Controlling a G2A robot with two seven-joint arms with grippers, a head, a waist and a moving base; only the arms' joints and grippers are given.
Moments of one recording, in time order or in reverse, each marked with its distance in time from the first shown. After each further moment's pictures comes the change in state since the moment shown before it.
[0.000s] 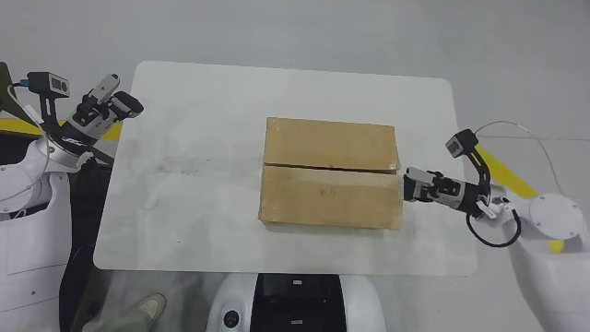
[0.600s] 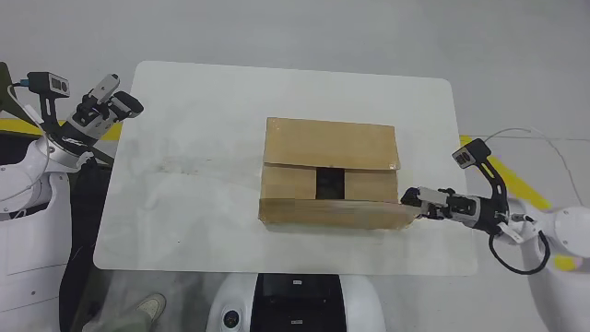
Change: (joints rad) left arm 0.000 0.000 0.000 0.000 0.000 0.000 0.000; right arm -0.129 0.021 0.103 -0.173 0.068 0.048 0.085
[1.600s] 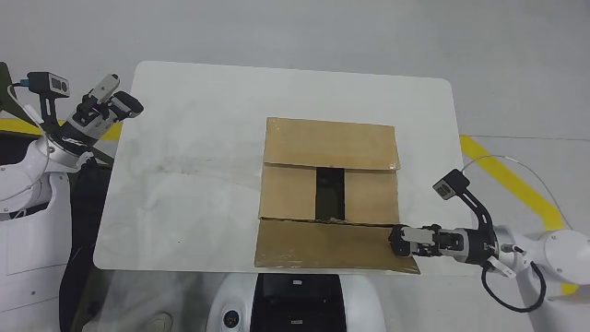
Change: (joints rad) left arm 0.000 0.000 0.000 0.000 0.000 0.000 0.000; right arm -0.155 0.013 0.011 -0.134 -0.006 0.050 0.030
